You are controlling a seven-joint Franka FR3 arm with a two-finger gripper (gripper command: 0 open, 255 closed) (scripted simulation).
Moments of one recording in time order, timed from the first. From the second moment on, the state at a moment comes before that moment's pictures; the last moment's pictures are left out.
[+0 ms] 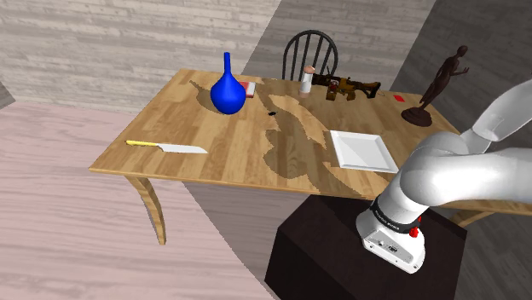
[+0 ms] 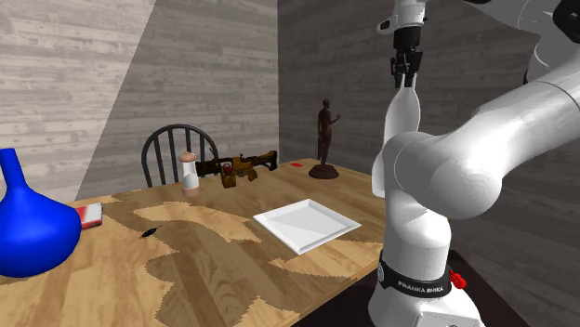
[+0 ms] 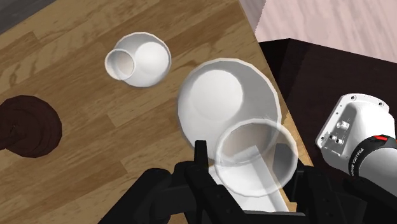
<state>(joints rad) -0.02 -1.06 -0.85 -1.76 -0.89 1.06 -1.20</state>
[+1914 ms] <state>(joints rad) -0.13 -1.29 -0.99 -2.17 -1.04 1.26 -1.12</state>
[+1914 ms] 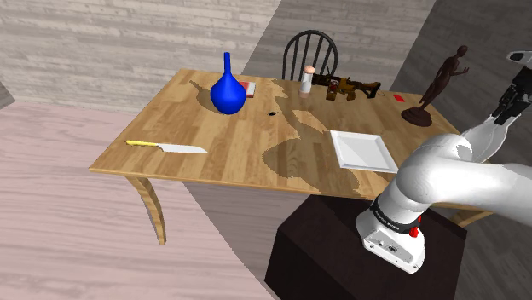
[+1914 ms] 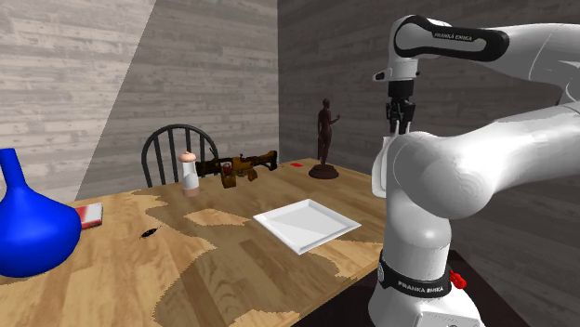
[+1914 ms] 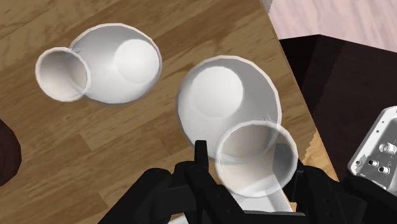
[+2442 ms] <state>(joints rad) -0.16 -1.34 -1.06 -2.26 -1.10 1.32 -1.10</state>
